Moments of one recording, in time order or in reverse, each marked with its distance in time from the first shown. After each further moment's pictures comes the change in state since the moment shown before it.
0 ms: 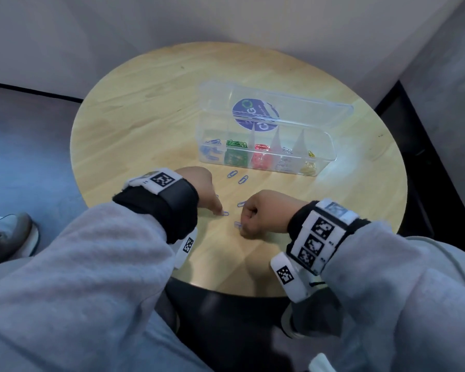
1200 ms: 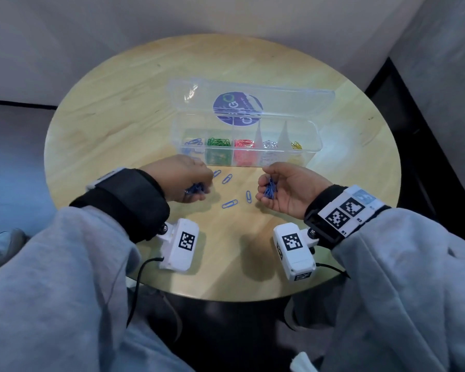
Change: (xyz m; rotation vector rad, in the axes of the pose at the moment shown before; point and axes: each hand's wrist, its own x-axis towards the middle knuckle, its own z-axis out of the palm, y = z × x) left_hand 0.006 0.014 -0.016 -0.822 -0.156 0.027; right_hand 0.009 0.061 -0.032 1.508 0.050 0.173
